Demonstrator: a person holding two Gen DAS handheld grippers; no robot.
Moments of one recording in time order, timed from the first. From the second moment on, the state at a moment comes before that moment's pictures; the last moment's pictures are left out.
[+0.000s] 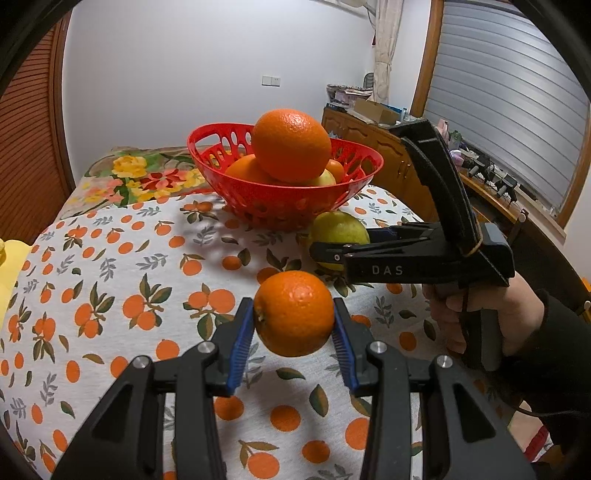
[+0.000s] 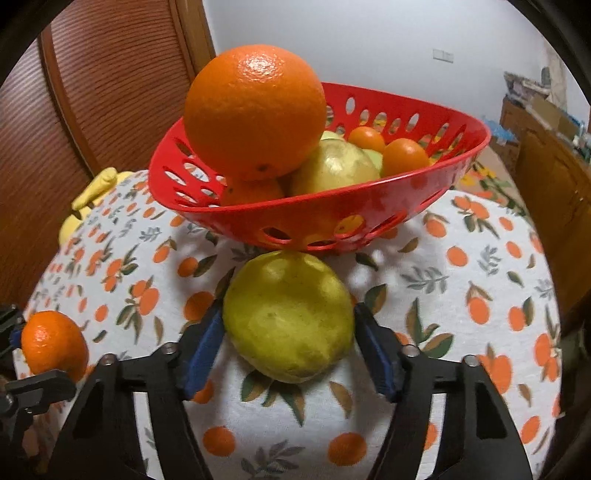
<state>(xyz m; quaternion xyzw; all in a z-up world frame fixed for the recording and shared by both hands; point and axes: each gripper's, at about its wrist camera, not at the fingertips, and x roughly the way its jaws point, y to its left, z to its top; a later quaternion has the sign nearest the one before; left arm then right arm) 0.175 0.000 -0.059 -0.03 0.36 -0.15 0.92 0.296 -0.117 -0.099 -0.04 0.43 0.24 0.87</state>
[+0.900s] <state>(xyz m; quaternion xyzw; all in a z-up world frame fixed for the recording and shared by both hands) 0.170 0.009 -0.030 -0.04 0.33 -0.14 0.93 0.222 -0.145 -0.047 0.00 0.35 0.26 0.90</state>
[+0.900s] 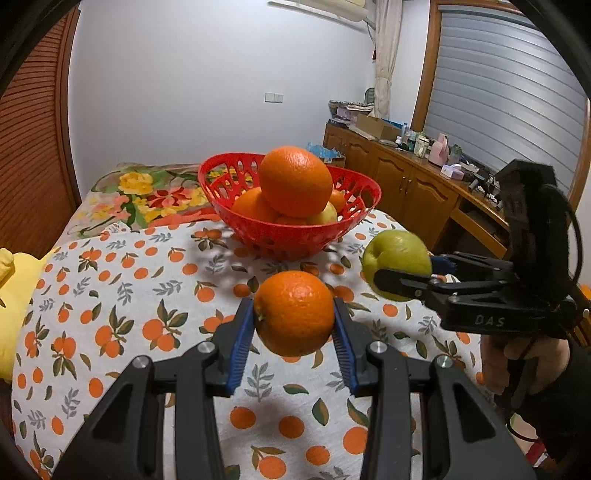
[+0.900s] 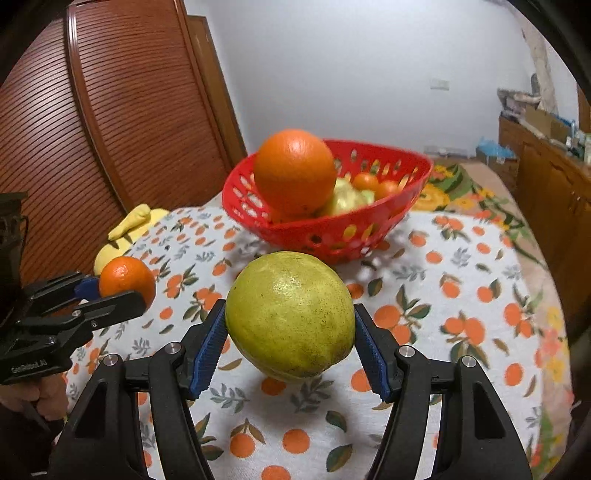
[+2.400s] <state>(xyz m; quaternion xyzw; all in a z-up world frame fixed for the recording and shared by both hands) 0.331 0.041 0.002 -0.03 0.32 -0.13 0.94 0.377 -0.155 -0.017 -0.04 0.33 0.24 0.91</state>
